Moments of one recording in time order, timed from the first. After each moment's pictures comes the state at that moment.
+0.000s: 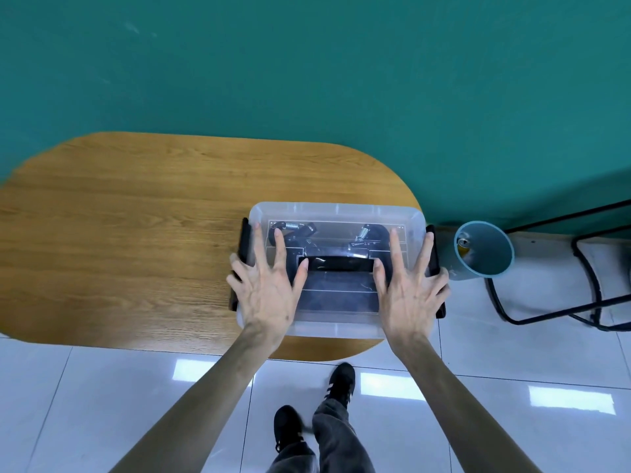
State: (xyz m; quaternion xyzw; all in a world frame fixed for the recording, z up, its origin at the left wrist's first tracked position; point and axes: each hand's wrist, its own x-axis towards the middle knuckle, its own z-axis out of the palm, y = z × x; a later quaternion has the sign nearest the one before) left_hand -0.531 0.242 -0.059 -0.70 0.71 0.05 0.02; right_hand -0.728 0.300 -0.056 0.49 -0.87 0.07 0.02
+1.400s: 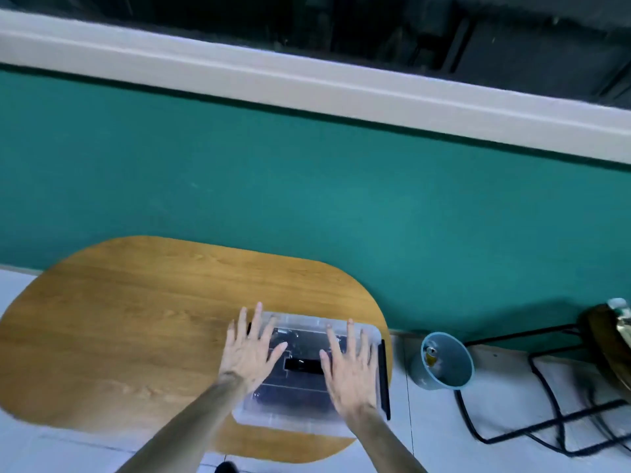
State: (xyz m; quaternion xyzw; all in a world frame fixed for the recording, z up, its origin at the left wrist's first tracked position) left_hand -0.504 0.197 0.056 -0.59 0.78 0.15 0.11; right_hand -0.707 0.268 0.044 0.63 -0.77 0.02 -0.08
